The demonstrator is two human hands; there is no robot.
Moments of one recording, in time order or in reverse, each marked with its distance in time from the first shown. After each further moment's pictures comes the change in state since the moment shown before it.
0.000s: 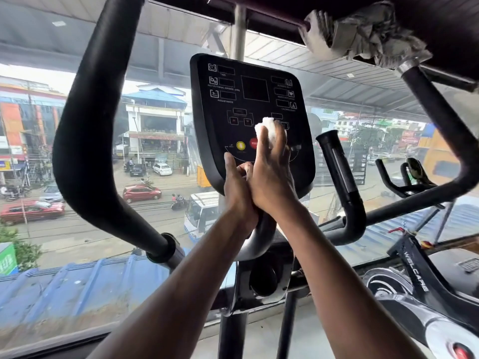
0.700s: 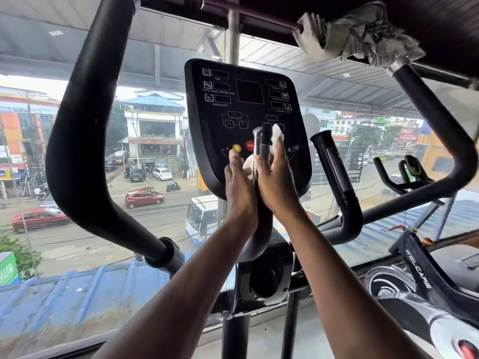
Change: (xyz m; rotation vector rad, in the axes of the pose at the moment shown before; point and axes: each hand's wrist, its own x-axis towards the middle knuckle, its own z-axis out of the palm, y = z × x) left_hand -0.013 -0.005 0.012 0.230 0.117 0.173; right_hand -0.002 0.019 0.001 0.594 0.085 0.219
